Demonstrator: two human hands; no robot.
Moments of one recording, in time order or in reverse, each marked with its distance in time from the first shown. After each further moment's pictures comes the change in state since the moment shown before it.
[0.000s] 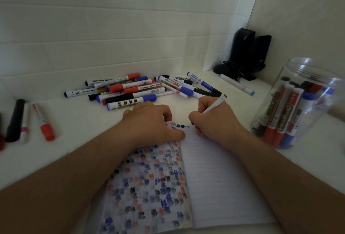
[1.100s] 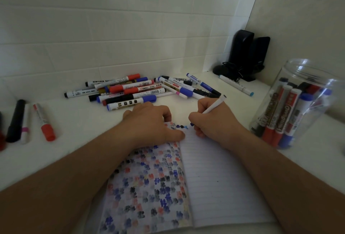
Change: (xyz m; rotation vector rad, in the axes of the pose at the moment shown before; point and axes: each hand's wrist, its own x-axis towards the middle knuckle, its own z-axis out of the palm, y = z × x) left_hand -0.006 0.004 -0.003 -0.005 -0.002 -0.006; right_hand -0.001 0.000 -0.002 0.095 -0.053 0.024
